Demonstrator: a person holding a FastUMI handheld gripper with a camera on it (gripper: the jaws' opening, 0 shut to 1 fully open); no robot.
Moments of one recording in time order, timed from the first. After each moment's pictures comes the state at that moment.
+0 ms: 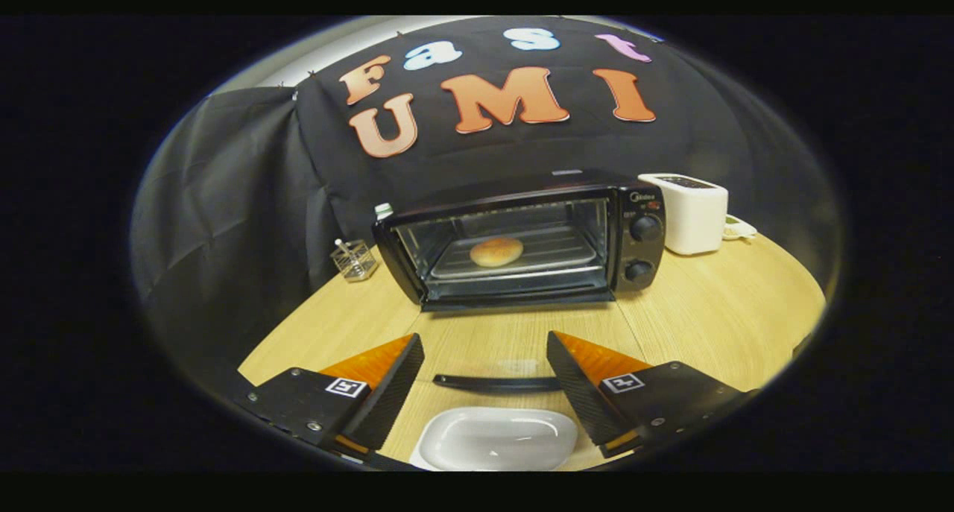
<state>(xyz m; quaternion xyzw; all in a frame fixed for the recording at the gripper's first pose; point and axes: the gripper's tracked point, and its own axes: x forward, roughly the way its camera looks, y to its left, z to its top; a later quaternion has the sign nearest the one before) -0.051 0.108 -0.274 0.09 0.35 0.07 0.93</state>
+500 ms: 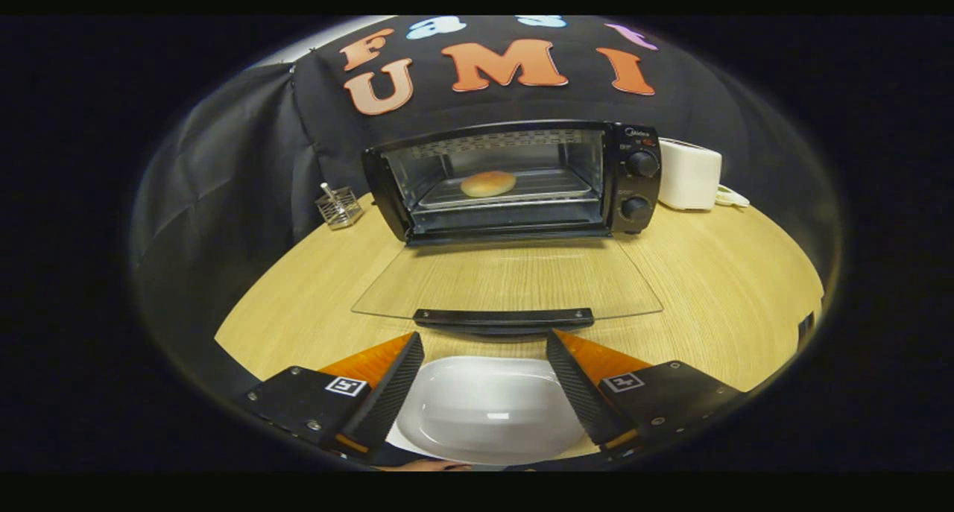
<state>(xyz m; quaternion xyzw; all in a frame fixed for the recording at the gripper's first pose) -0.094 0.114 -0.338 0.05 0.44 0.06 0.90</state>
